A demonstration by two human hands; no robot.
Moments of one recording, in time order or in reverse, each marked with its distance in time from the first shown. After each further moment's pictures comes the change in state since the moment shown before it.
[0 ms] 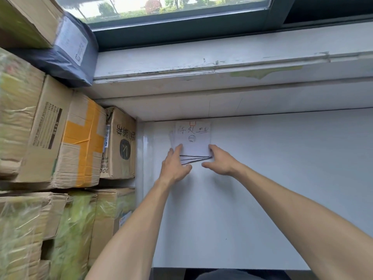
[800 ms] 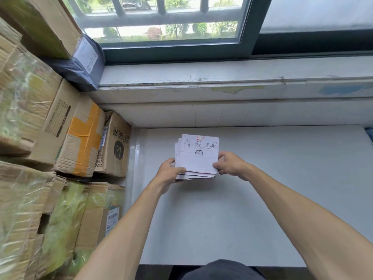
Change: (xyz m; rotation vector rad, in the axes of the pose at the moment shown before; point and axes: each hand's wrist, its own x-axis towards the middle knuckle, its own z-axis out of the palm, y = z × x) left_hand -0.053 0.031 0.007 -0.869 -0.118 -0.177; right_hand -0.072 0.022 -0.061 0.322 -0.027 0.087
